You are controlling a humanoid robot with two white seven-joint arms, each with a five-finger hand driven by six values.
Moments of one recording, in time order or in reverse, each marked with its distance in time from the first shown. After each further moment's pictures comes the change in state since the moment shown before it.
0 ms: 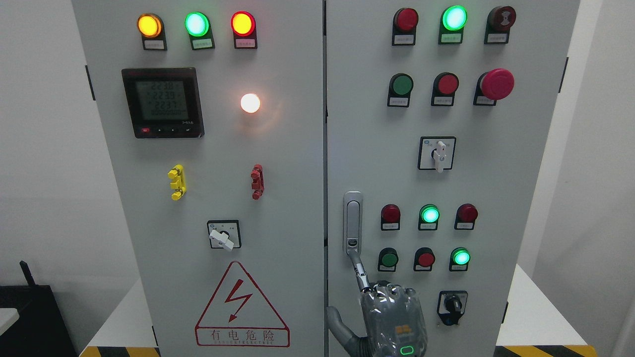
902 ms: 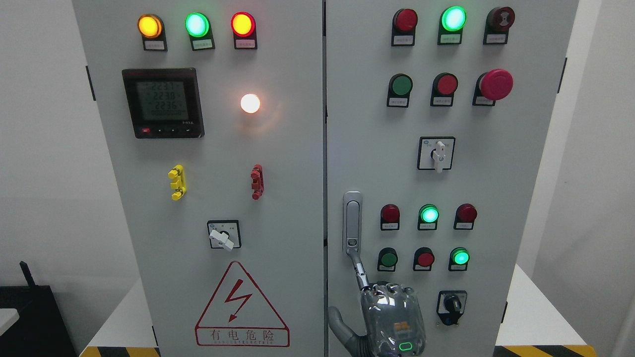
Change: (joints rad) left arm 0.000 0.000 0.000 0.000 0.000 -0.001 0.000; right arm -0.010 0.001 -0.009 0.025 -0.007 -0.002 0.045
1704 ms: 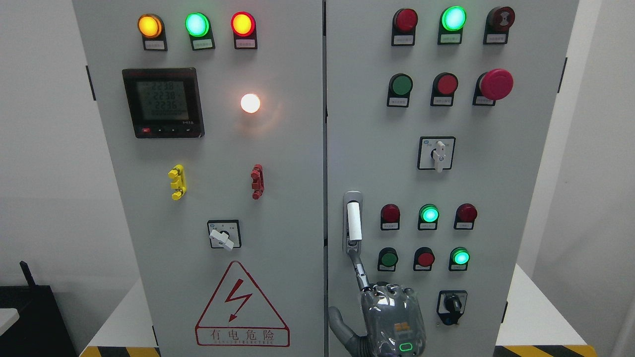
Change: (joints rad) left arm 0.000 0.000 0.000 0.000 0.000 -0.003 0.000; right arm -0.005 0.003 -0.005 0.001 -0.003 -0.007 -0.017
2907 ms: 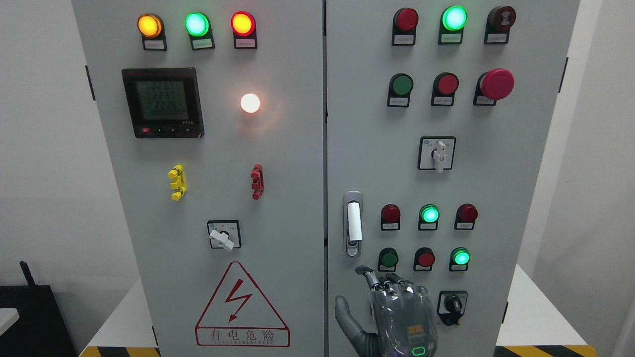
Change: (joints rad) left arm 0.000 0.000 0.000 0.000 0.000 0.003 0.000; right arm 0.021 0.004 -0.031 -0.052 -0.043 -0.045 -0.113
